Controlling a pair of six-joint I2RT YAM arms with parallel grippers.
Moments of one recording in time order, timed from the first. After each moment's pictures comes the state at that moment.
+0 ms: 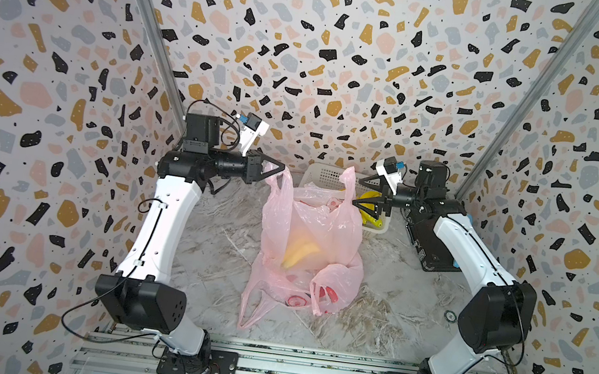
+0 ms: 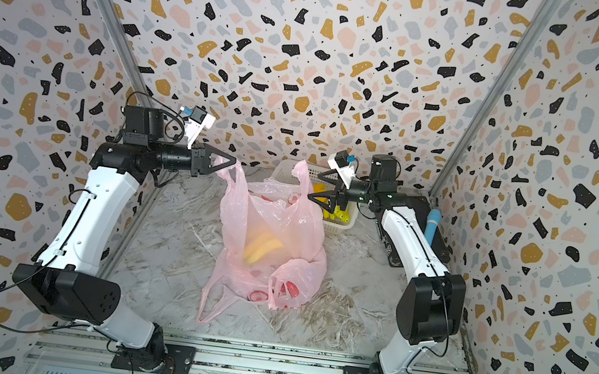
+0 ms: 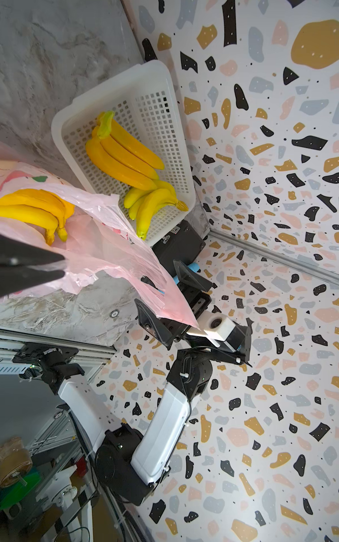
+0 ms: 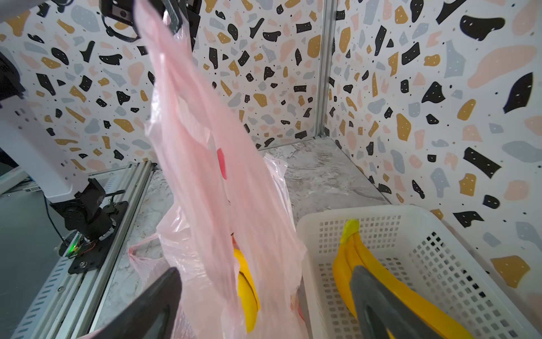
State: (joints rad) left arm -0.03 1.55 1.81 -0.81 1.12 0.05; right arm 0.25 1.71 1.58 -0.31 -1.14 -0.37
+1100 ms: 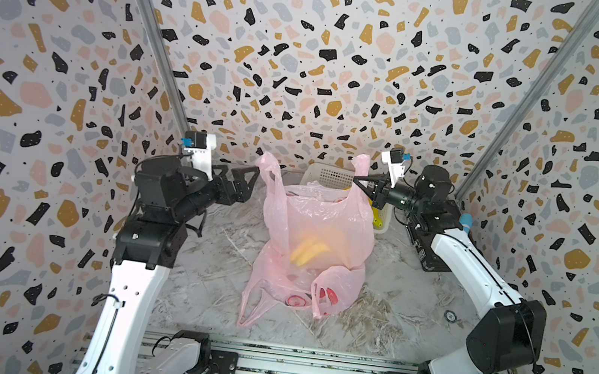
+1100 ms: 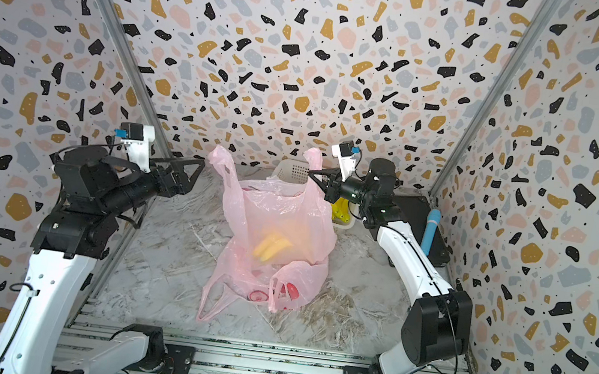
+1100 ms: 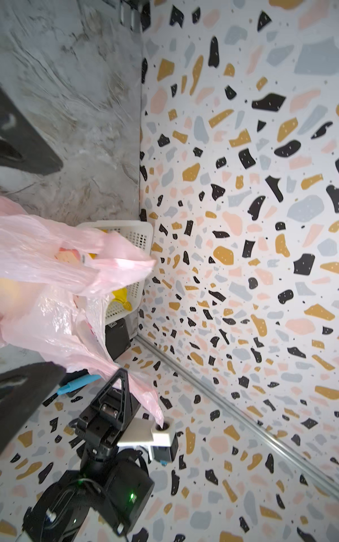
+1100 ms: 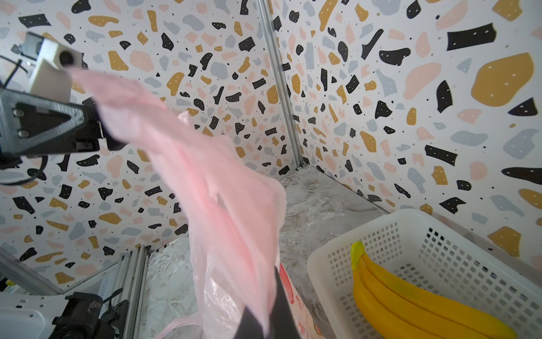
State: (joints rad) left arm -0.03 0.96 1.28 -0.48 0.42 -0.34; right arm 0.33 1.55 1.38 0.10 -0.86 0.22
